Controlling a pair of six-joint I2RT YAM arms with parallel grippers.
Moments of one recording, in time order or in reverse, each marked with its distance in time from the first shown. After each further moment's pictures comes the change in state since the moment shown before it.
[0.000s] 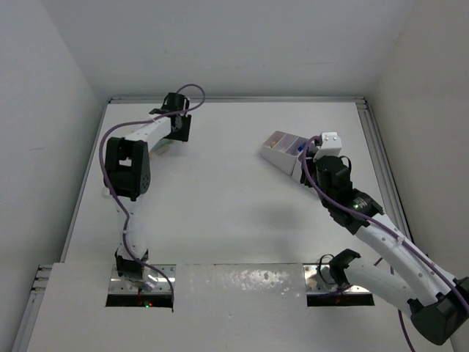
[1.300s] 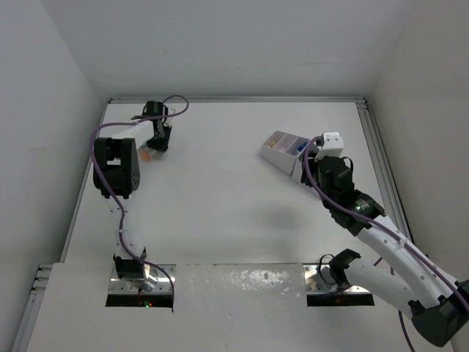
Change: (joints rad) left arm 0.139 0.043 -0.085 -0.015 0.120 0.209; right arm 0.005 -0.012 0.000 0.006 0.006 -0.008
